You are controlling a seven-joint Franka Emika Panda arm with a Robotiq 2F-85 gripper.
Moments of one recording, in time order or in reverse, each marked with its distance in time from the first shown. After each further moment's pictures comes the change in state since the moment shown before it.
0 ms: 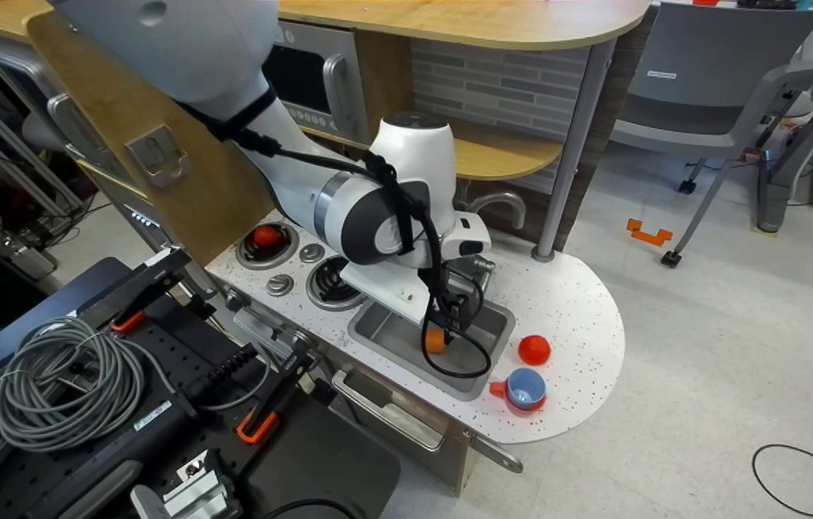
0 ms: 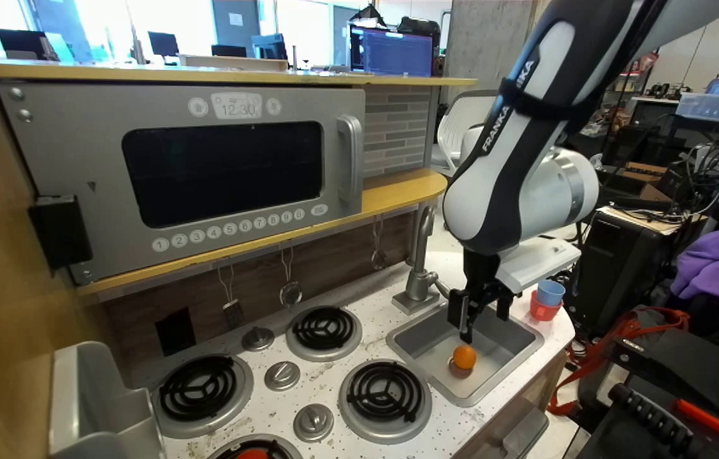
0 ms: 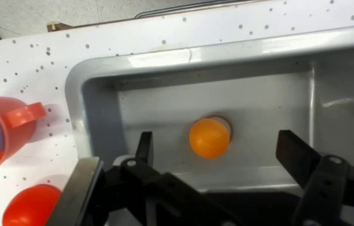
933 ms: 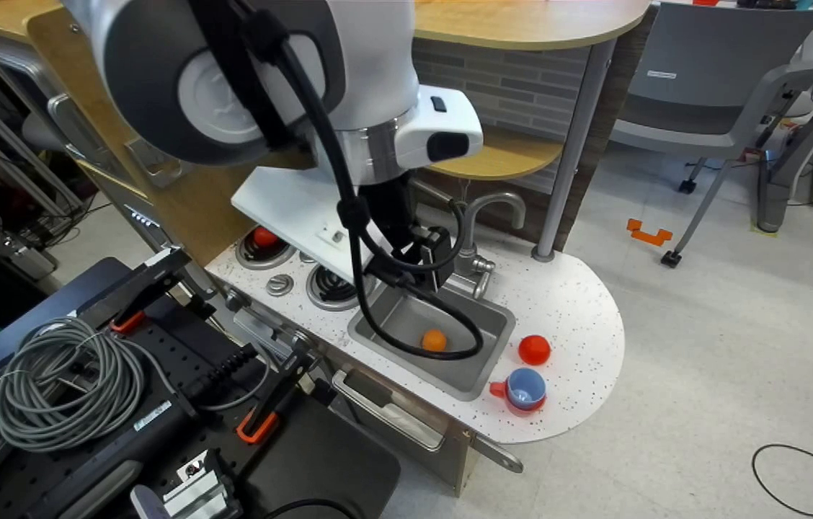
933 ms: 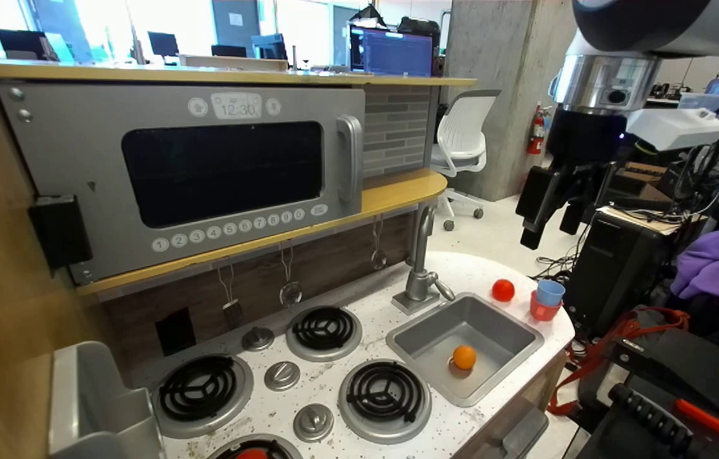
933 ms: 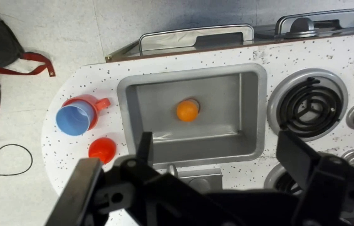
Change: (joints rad) arm -0.172 -0.663 0.105 -0.521 0.064 -0.009 -0.185
